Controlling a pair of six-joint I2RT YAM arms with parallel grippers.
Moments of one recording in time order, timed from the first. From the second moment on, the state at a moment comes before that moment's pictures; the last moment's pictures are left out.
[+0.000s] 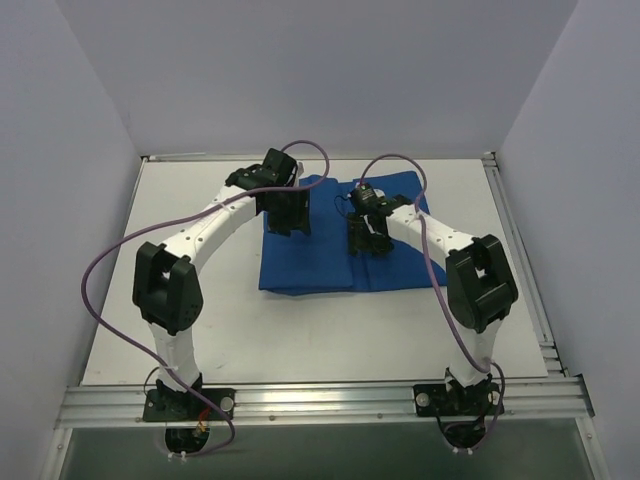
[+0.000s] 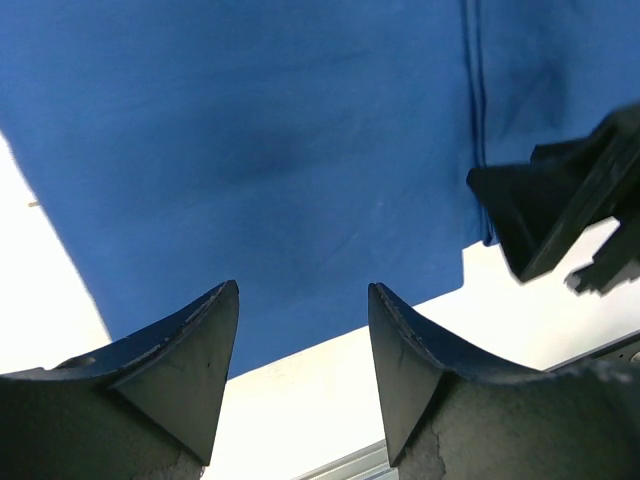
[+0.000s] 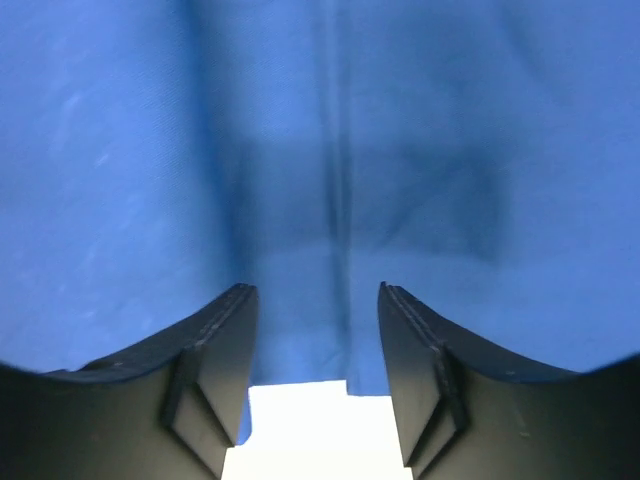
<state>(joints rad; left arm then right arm) -0.54 1.91 1.76 -0.89 0.12 -0.47 0.48 1.86 1.37 -0.68 0.12 0.47</state>
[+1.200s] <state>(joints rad) -0.49 1.94 1.68 -0.88 0.17 -0.46 0.57 1.92 1.30 -0.71 0.32 0.45</state>
